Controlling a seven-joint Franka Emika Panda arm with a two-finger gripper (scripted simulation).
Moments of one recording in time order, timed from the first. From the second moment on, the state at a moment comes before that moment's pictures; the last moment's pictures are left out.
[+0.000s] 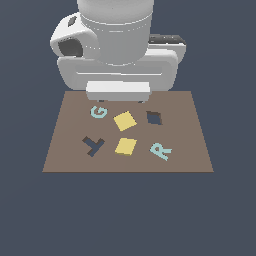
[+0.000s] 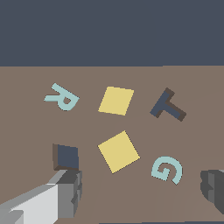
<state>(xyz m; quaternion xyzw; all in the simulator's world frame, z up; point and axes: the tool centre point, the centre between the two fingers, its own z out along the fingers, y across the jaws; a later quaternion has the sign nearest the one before) 0.007 -0.016 0.169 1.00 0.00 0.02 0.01</state>
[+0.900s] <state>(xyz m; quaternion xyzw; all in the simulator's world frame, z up) 0.015 -0.020 0.156 1.00 0.07 0.02 0.01</state>
